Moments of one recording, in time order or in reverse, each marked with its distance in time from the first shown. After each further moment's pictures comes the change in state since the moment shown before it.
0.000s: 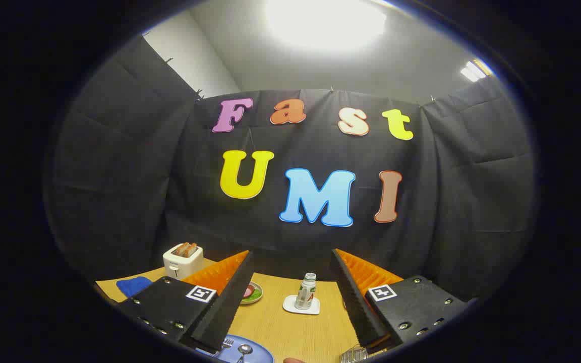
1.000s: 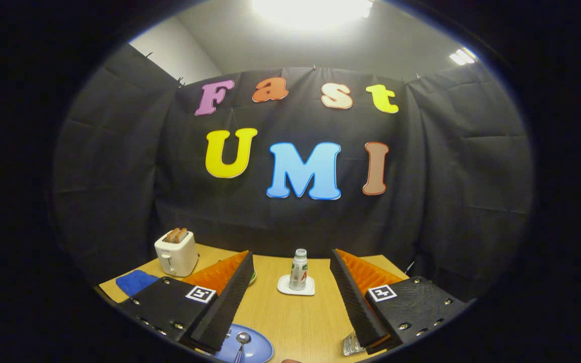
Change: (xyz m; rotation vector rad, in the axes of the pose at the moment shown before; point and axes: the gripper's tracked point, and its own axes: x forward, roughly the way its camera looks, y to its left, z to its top) arm -0.009 -0.014 -0.068 0.065 0.216 -0.021
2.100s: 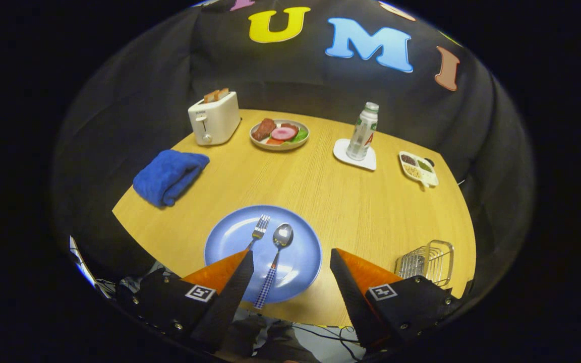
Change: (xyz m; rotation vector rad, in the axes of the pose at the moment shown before) arm -0.035 0.083 -0.221 -0.114 0.810 0.251
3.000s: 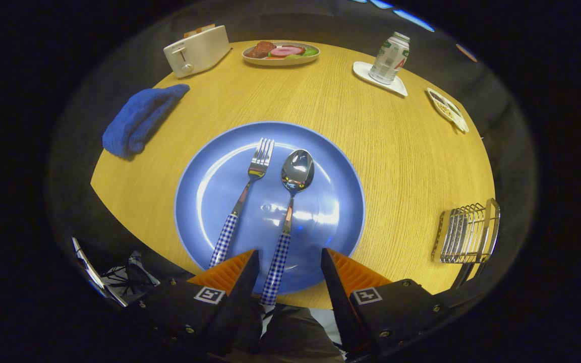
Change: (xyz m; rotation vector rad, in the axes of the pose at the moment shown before) arm 0.065 0.016 -0.062 0.028 0.393 -0.007
